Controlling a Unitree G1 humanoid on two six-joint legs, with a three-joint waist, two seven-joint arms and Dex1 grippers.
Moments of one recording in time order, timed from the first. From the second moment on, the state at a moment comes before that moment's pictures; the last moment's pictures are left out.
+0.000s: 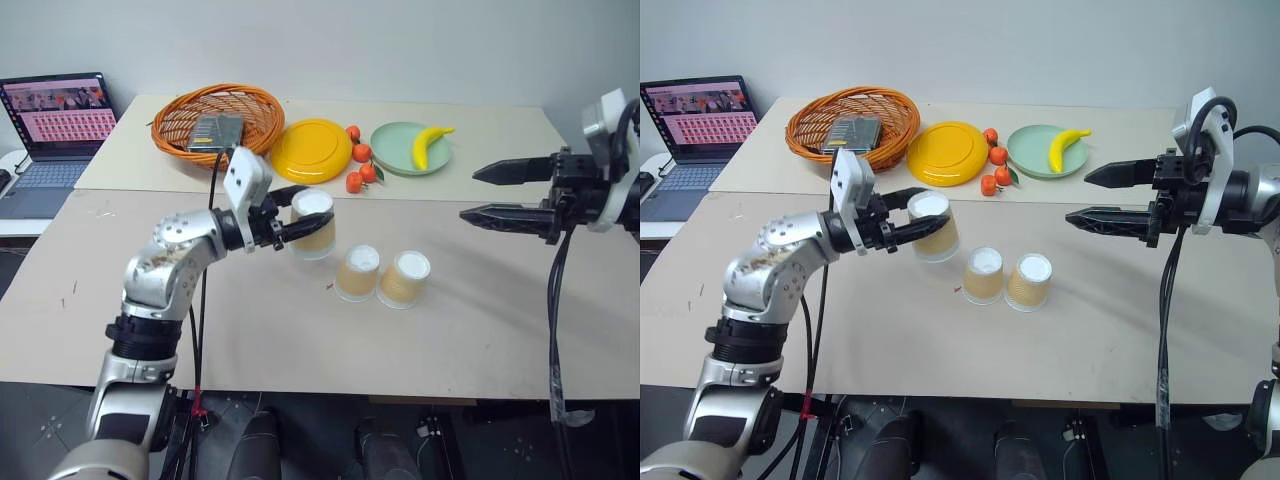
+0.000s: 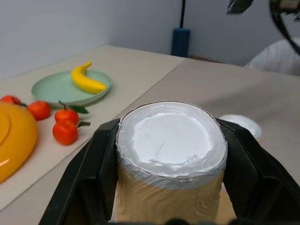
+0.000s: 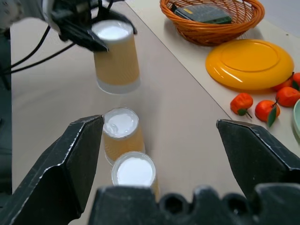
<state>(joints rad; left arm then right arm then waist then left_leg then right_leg) -0.79 0.47 -0.01 -0.10 -0.52 0.64 -0.87 -0.70 -1.05 -0.17 0.00 0.61 0.72 1.26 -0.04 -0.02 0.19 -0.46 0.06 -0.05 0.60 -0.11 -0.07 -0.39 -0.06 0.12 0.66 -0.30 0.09</state>
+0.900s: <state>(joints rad) -0.97 0.26 -0.18 0.05 -0.46 0.58 -0.93 -0.38 -1.04 -0.40 -0.21 0.69 0.75 1.11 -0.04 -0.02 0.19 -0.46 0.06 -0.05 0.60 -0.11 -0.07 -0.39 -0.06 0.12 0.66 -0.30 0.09</state>
